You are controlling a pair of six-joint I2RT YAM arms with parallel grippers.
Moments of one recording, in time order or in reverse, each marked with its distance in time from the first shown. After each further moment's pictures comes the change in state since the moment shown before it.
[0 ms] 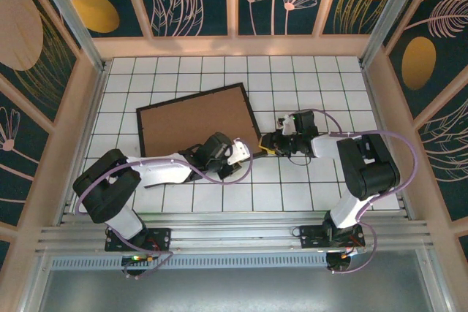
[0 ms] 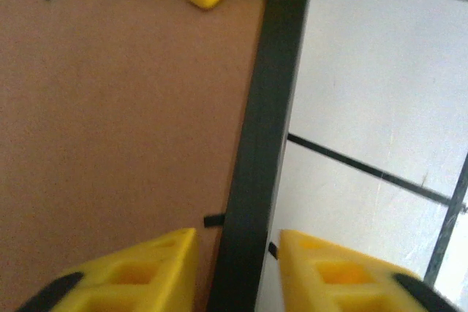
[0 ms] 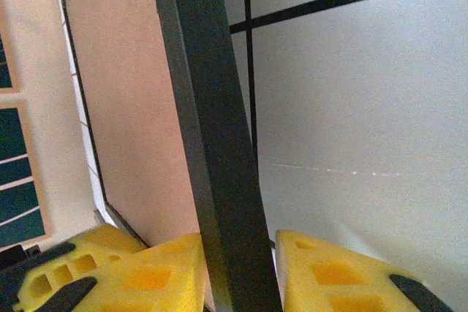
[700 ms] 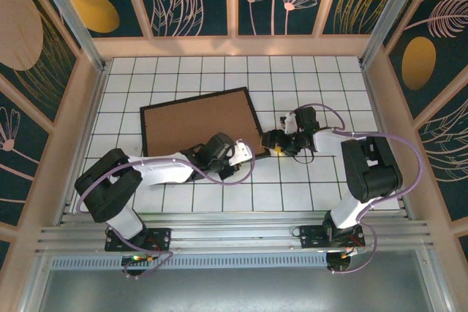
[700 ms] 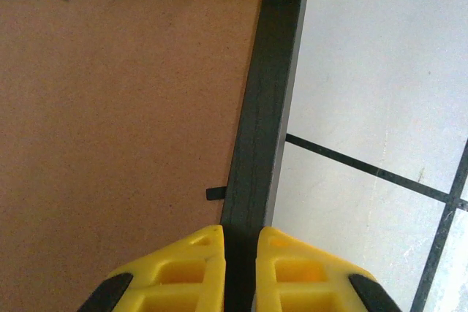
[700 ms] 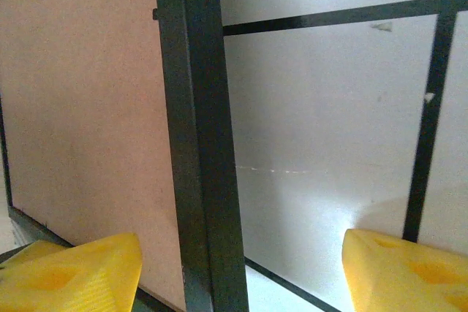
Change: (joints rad) left arm -0.009 0.005 0.018 -0.033 -0.011 0.024; right arm -0.017 -0.024 0.076 -0.239 0.137 -0.228
